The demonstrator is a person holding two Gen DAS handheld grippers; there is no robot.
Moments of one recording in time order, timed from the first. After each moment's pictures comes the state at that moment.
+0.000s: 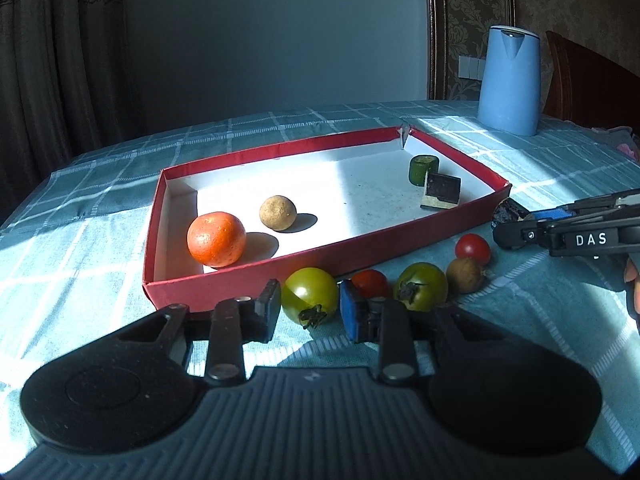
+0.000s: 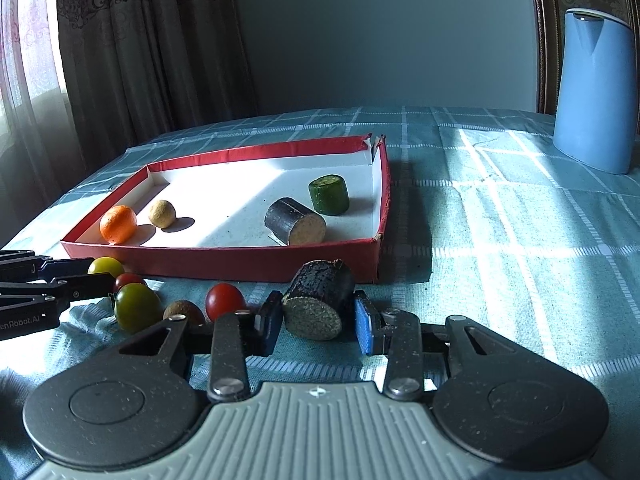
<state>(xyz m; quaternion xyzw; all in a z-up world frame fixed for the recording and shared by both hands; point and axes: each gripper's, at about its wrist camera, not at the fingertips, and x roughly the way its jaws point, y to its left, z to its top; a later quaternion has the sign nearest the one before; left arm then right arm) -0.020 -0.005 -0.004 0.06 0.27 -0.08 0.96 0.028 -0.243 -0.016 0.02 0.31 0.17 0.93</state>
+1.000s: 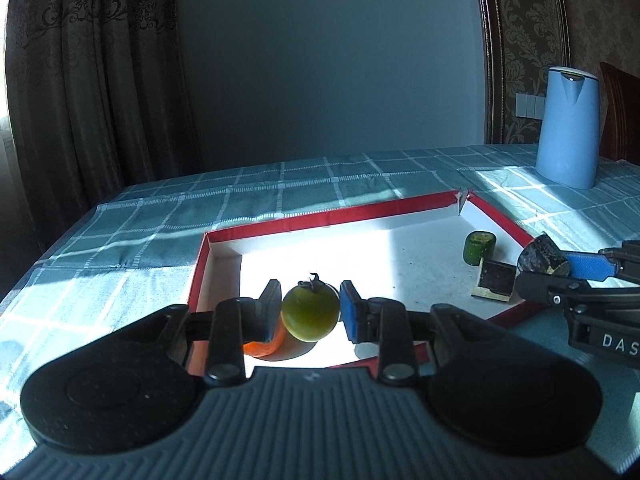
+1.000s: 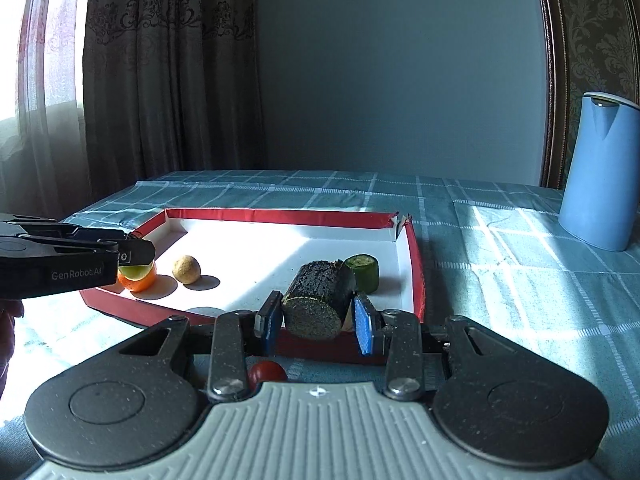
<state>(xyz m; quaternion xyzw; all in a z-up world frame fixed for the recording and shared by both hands) 0.021 -0.014 0.030 0.05 0.23 0.01 0.97 0.024 -0.201 0.011 -0.03 0.22 0.17 0.96</state>
